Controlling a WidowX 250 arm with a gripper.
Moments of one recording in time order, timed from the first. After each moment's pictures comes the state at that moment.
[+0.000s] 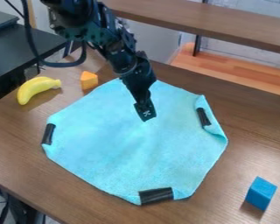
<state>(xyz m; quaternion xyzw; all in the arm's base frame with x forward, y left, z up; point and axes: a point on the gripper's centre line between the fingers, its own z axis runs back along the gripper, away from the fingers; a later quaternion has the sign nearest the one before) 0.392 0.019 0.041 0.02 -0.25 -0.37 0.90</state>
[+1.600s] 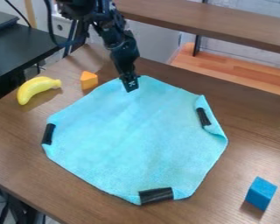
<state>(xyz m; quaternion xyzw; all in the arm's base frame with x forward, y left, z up) 0.463 0.098 0.033 0.06 -0.22 -0.33 0.92</state>
